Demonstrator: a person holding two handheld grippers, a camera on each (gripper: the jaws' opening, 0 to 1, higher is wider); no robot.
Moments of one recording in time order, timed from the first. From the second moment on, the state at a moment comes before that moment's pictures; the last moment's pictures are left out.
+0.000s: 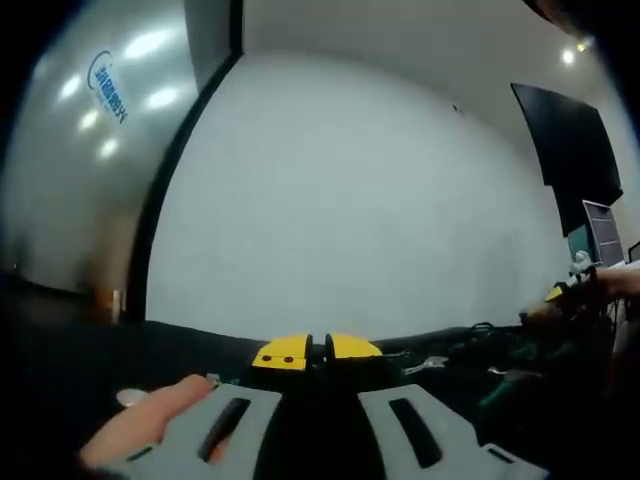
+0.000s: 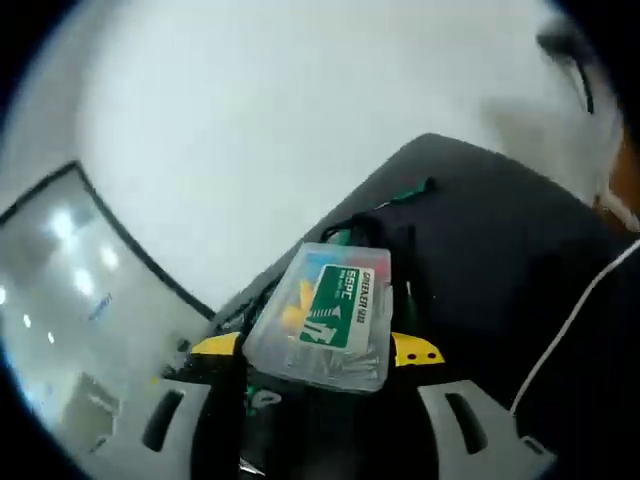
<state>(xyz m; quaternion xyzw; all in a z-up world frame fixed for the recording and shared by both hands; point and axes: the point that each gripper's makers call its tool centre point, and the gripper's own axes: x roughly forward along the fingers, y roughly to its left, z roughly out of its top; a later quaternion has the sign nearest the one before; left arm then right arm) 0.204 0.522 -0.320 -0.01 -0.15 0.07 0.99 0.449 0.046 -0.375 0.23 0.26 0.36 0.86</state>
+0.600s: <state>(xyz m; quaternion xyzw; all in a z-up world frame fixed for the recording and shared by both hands) 0.206 0.512 -0.323 -0.02 -0.14 0.06 0.99 0.333 0.116 -0.392 -0.02 0.27 0.44 0.86</state>
